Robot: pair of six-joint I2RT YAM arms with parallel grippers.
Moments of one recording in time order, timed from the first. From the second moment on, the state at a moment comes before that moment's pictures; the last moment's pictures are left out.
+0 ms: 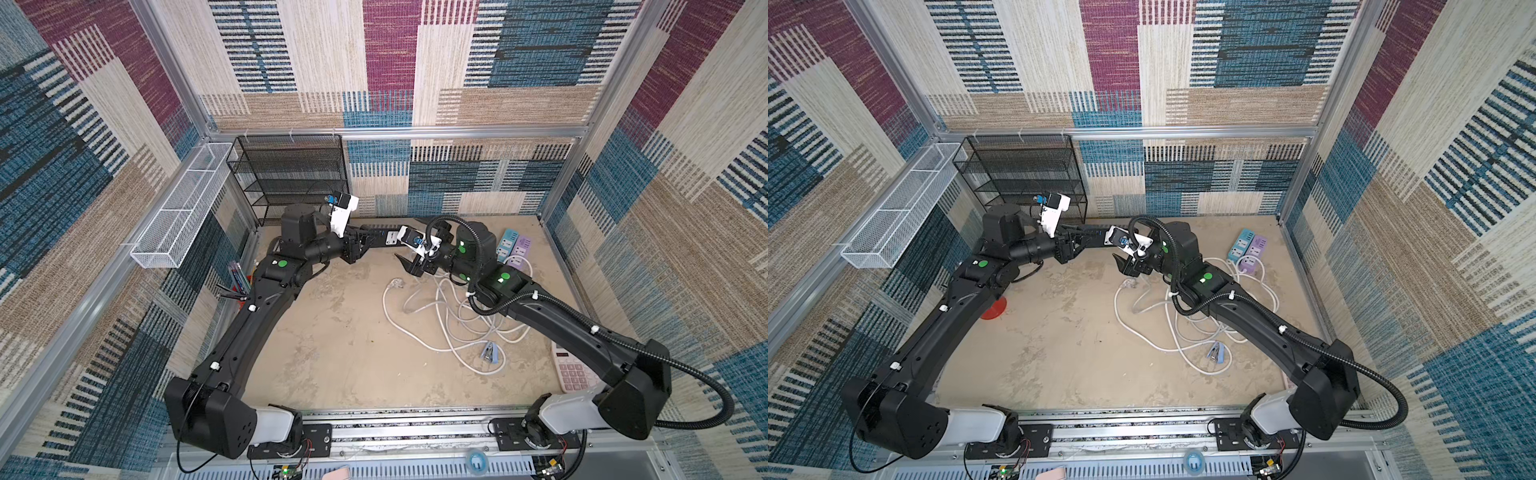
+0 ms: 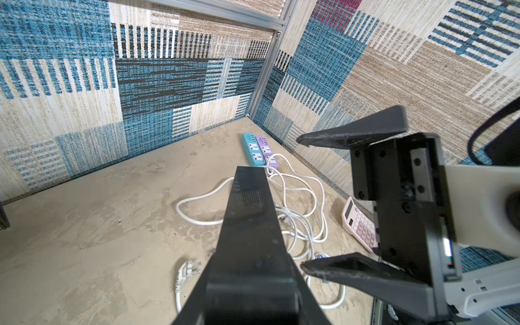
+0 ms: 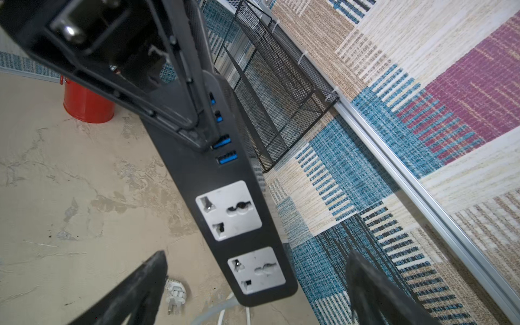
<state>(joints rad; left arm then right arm) -0.28 1.36 1.36 -0.32 0.68 -0.12 0.69 1.44 1.30 -0.05 -0.10 -0.68</state>
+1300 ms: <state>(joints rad) -0.29 1.36 1.36 -0.29 0.70 -0.16 0.71 1.62 1.43 -0.08 -0.13 -0.77</state>
